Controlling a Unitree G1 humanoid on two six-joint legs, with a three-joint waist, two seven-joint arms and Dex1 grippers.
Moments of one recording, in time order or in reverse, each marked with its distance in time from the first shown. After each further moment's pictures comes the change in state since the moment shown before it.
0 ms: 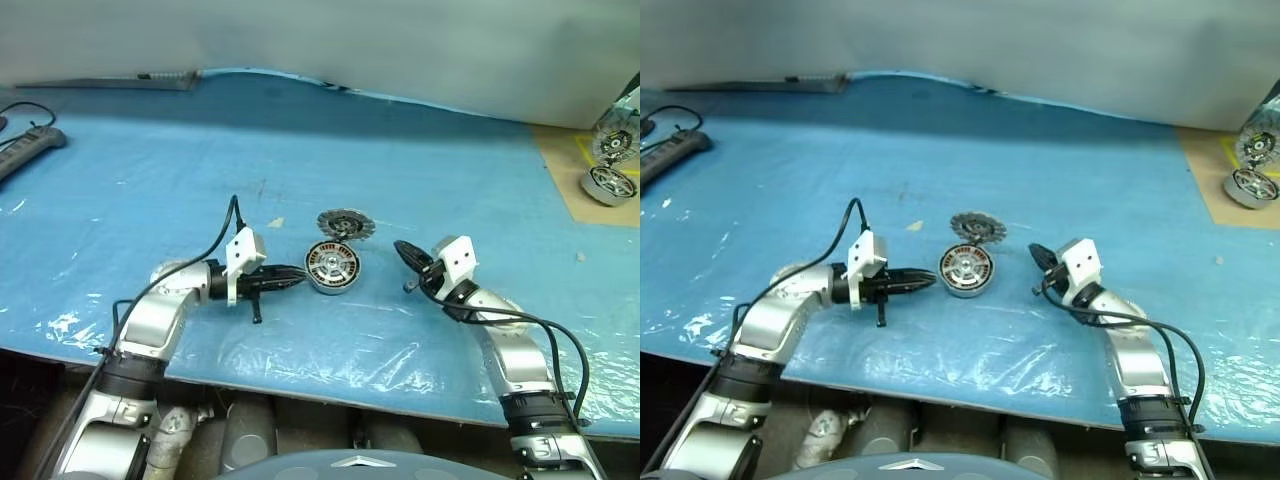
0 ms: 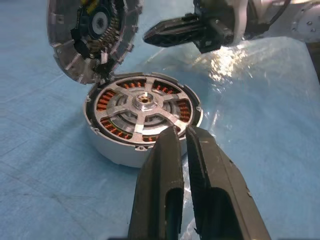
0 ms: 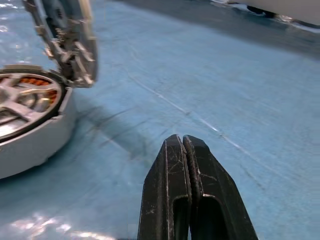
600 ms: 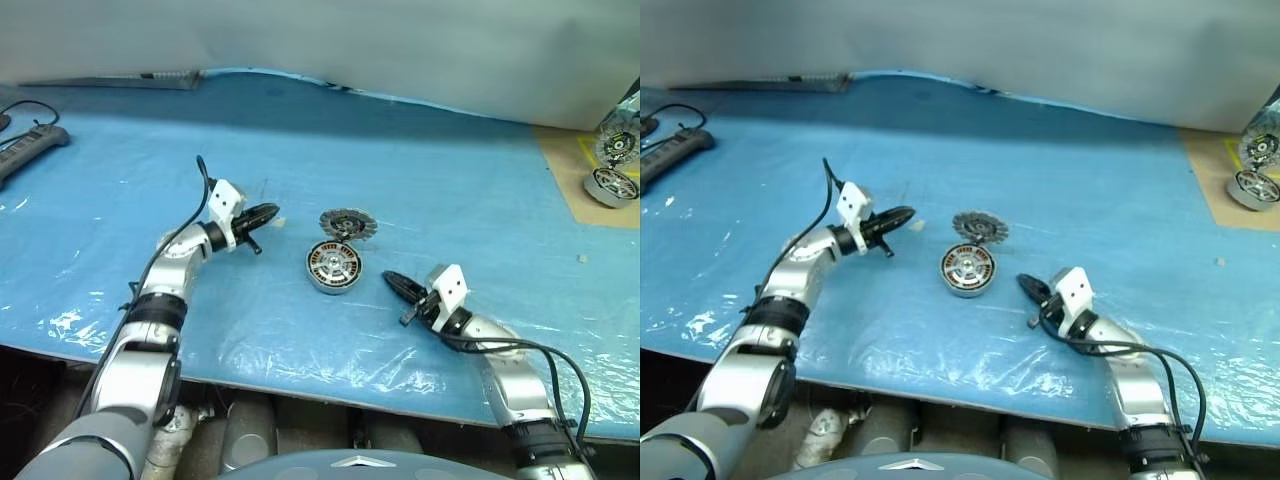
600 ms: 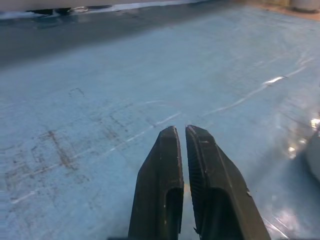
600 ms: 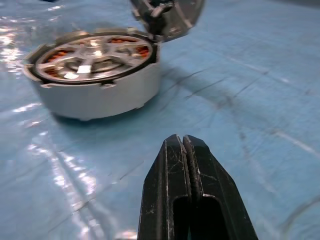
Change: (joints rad) left arm -0.504 -0.057 0.105 0.885 0.085 -0.383 0.220; right arm 0.246 0.030 0.049 -0.137 0.059 -0.048 0.146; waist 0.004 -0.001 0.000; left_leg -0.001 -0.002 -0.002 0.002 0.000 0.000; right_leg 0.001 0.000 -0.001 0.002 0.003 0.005
